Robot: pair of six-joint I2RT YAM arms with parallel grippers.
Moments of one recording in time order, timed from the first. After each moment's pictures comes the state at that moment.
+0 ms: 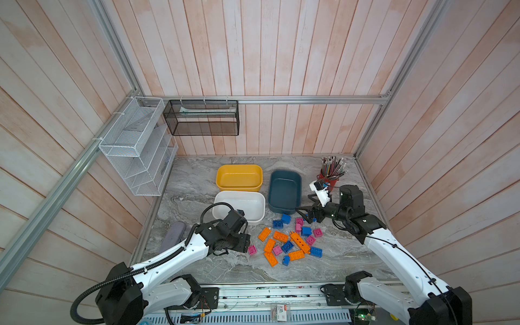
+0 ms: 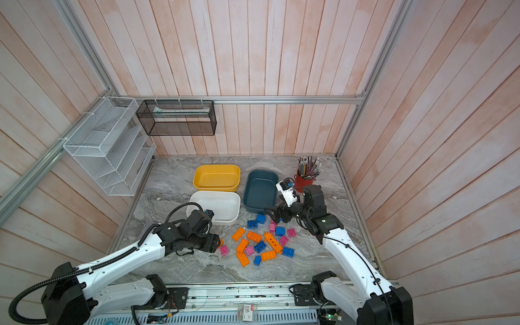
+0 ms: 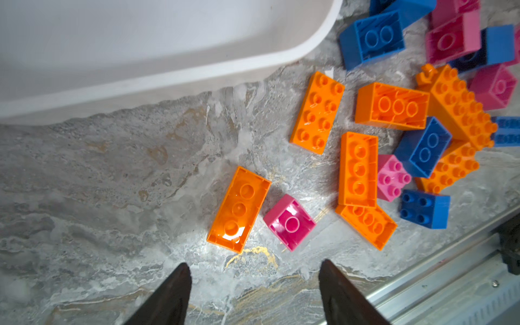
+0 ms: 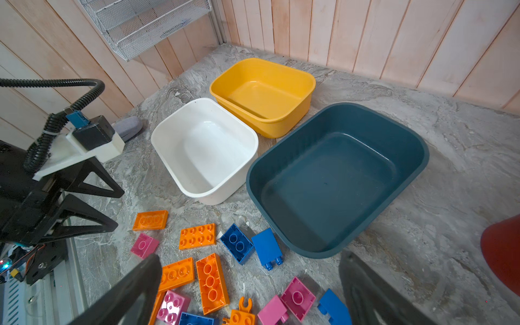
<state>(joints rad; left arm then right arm) -0.77 1.15 0.73 -0.72 0.03 -0.47 0.31 1.02 0.73 -0.26 -0.57 -0.06</state>
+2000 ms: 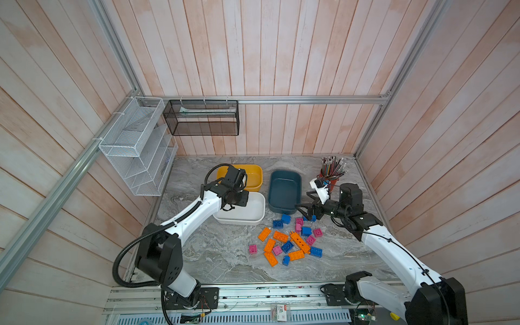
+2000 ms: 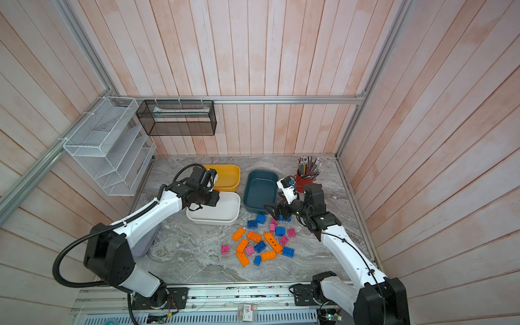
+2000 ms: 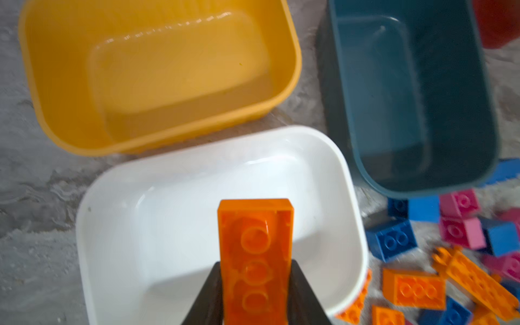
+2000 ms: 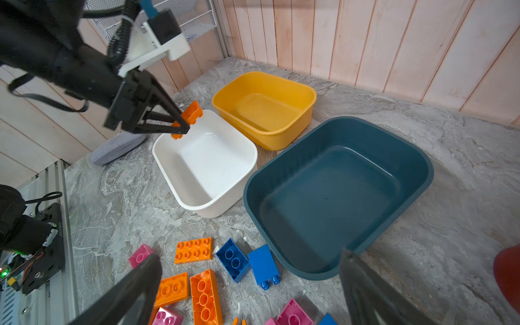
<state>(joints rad) -0.45 1.65 1.31 -0.66 -0.01 -0.15 0.27 1.09 0.72 -0.13 -0.64 -0.05</state>
